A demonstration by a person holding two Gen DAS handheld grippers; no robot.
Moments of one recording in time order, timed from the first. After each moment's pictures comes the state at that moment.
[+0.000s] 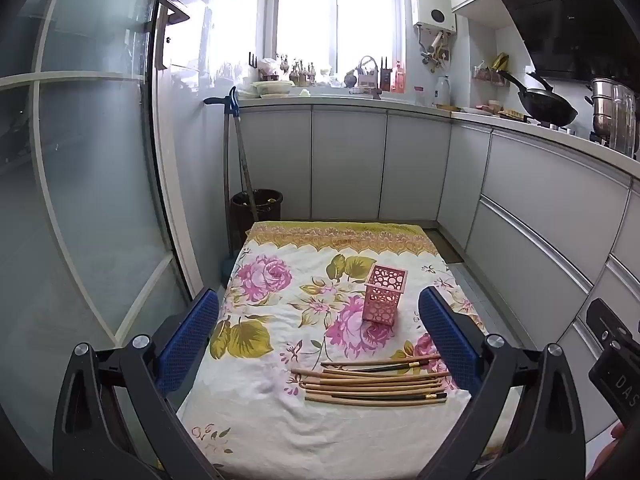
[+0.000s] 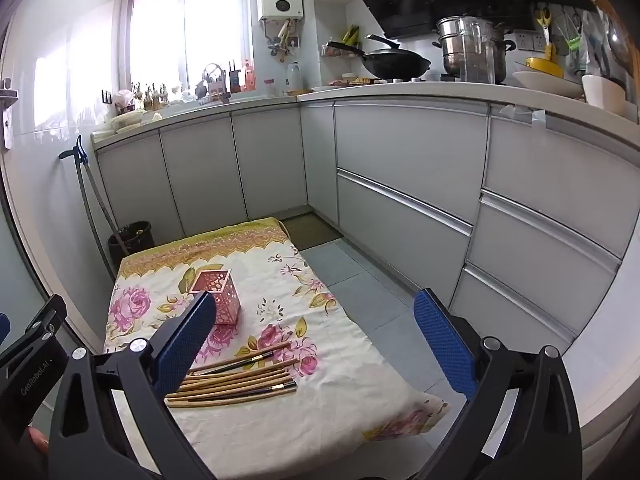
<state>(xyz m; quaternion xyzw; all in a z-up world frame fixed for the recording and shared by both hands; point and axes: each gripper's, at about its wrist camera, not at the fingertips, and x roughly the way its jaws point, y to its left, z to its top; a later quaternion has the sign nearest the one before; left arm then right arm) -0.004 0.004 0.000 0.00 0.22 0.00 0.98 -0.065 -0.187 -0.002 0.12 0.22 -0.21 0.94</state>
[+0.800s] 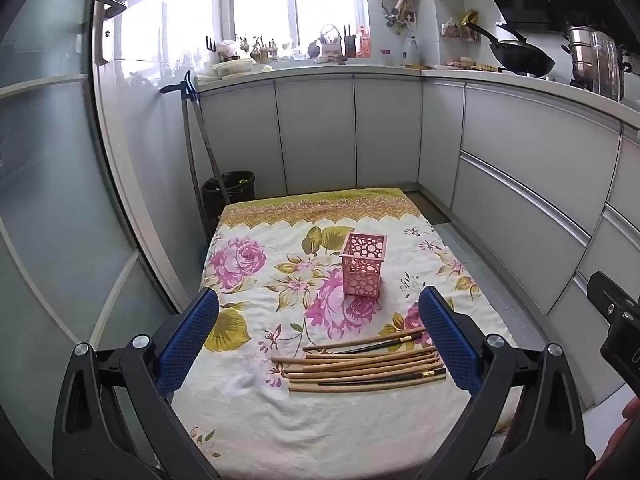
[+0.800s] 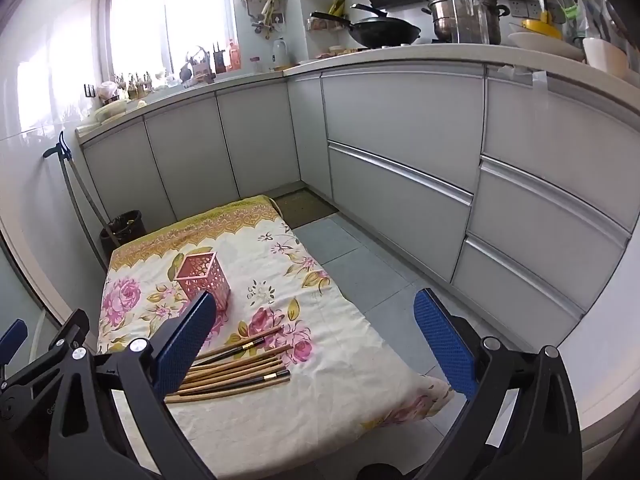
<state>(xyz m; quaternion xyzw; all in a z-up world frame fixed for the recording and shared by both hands) 0.029 -0.029 -0.025 0.05 0.27 -0.05 0.96 -0.042 -0.221 -0.034 0.16 0.27 -0.22 0.92</state>
